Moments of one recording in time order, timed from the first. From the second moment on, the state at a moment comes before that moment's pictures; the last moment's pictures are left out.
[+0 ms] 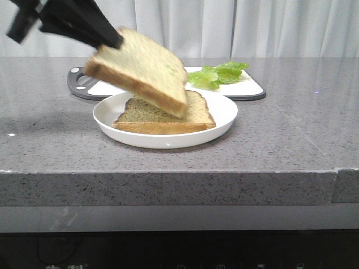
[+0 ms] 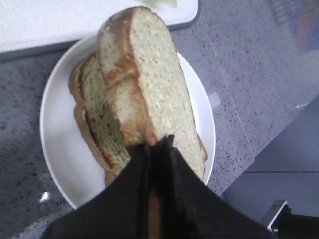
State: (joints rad) left arm -0.22 1.53 -1.25 -0.93 0.99 0.53; right arm 0.04 0.39 -0.64 0.01 0.55 0.07
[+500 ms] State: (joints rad) left arm -0.06 1.12 -1.09 -0.80 0.99 0.53; right arm 0.04 0.42 -0.64 0.02 0.53 0.07
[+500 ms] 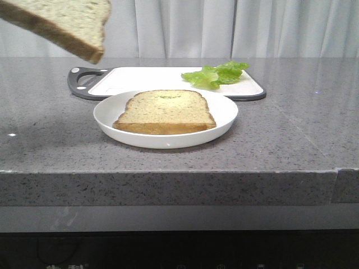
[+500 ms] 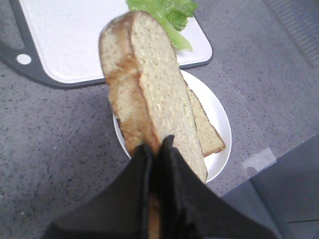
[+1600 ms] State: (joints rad) left arm 0.03 0.92 -0.97 -0.74 1.02 0.53; right arm 0.04 1.57 -1.32 0.81 0.64 -0.50
